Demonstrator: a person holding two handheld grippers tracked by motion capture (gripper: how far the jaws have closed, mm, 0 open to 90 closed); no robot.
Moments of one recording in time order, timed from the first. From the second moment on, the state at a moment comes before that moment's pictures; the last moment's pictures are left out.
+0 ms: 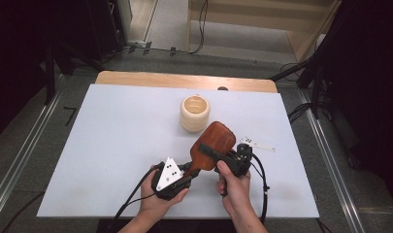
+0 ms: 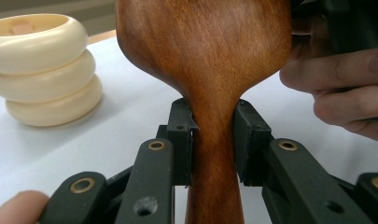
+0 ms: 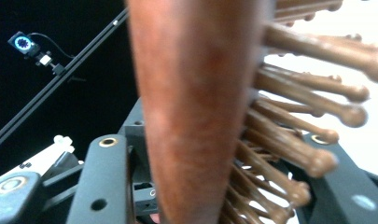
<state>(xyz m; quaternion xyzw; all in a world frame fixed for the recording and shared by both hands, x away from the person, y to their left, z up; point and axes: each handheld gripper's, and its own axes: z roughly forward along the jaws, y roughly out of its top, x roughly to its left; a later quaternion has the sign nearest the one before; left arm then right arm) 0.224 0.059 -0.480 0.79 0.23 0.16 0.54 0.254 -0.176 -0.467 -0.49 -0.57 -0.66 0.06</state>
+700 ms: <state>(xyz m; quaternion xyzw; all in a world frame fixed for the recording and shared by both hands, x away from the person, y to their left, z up) 0.234 0.090 -0.475 0.77 0.28 0.14 0.56 0.242 -0.182 -0.448 -0.44 -0.62 -0.65 -0.05</state>
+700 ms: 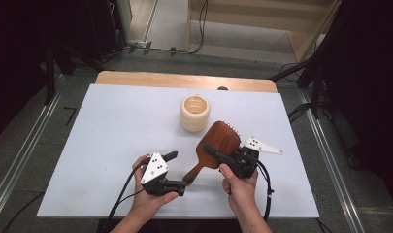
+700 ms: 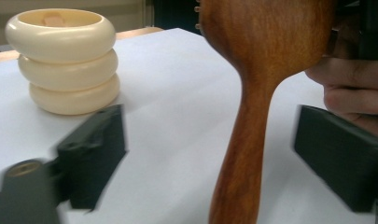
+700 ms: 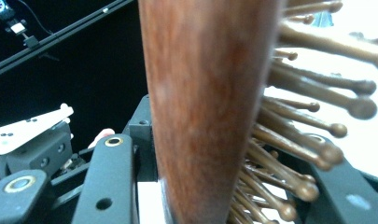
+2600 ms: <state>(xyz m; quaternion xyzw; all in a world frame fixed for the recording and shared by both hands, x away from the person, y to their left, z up) 0.250 0.251 -0.483 0.73 0.37 0.24 0.53 0.273 -0.200 -0.422 -0.43 -0.63 -0.63 -0.12</state>
